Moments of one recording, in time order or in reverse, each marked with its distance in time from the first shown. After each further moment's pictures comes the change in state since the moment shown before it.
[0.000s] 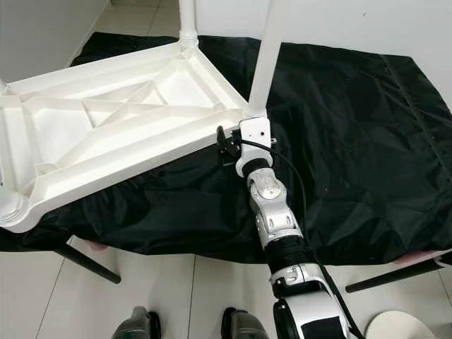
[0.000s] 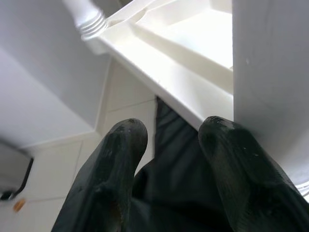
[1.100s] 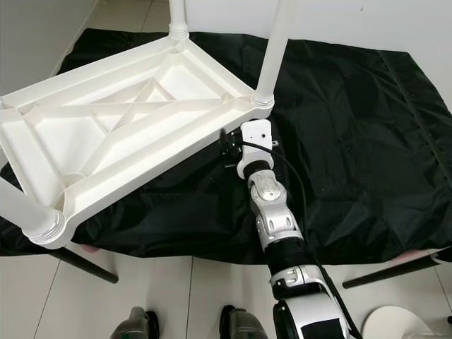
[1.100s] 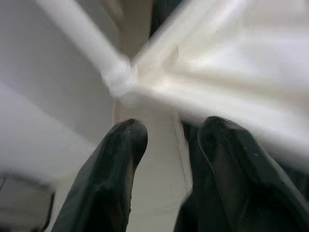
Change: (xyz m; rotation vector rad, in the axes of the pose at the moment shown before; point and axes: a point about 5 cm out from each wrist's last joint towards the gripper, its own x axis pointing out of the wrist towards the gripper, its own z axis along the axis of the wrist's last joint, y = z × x) left arm 0.020 0.048 0.028 0.140 -0.084 0.026; right arm -0.001 0.000 -0.004 0.006 0.019 -0.028
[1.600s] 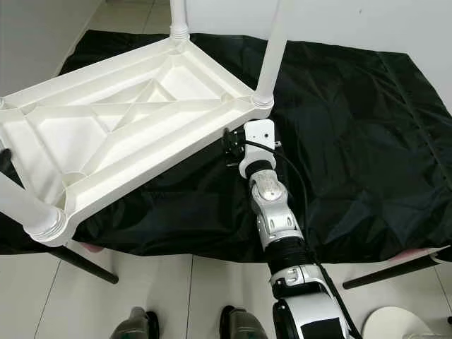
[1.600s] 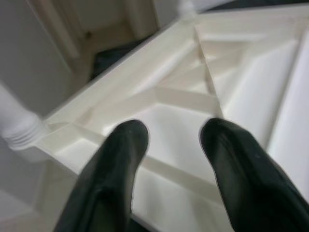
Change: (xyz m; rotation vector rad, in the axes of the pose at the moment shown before) left arm 0.016 -0.071 0.018 -0.218 -0.173 -0.204; right arm 0.001 -0.005 -0.002 0.009 0.012 -0.057
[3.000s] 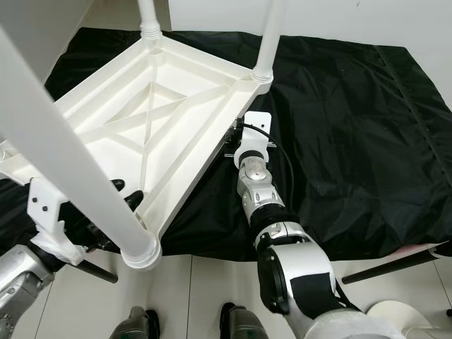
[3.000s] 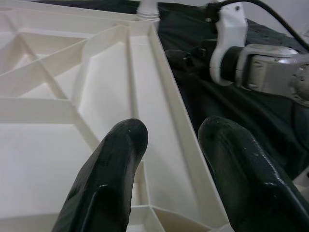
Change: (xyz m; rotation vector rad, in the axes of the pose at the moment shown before) left arm 0.010 -0.135 0.029 -0.344 -0.087 -0.376; right arm 0.040 0.016 -0.014 0.101 0.204 -0.119
